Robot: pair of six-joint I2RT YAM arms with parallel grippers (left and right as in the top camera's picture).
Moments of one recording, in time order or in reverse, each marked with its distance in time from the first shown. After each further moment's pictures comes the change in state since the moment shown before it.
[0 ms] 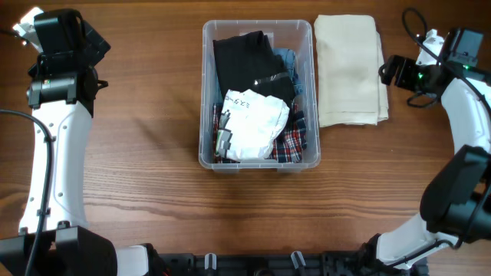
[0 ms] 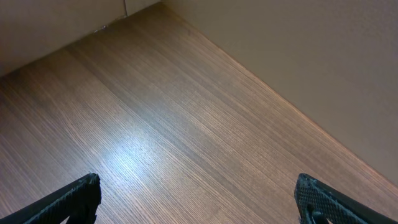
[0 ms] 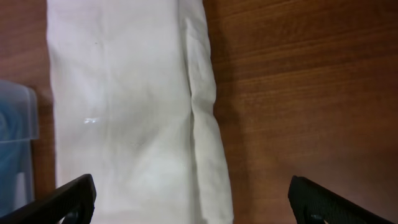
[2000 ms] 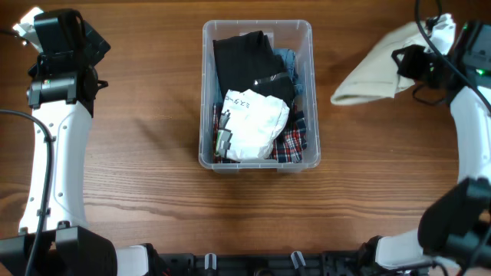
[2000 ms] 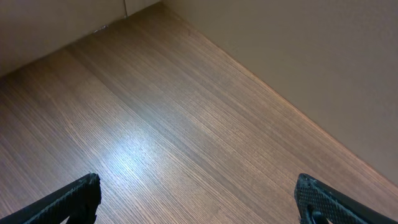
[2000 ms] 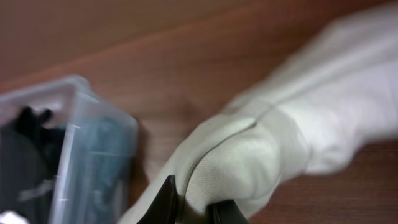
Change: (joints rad) left arm 0.000 0.000 0.000 0.000 0.000 0.000; right arm -0.003 -0.182 0.000 0.040 -0.220 0.063
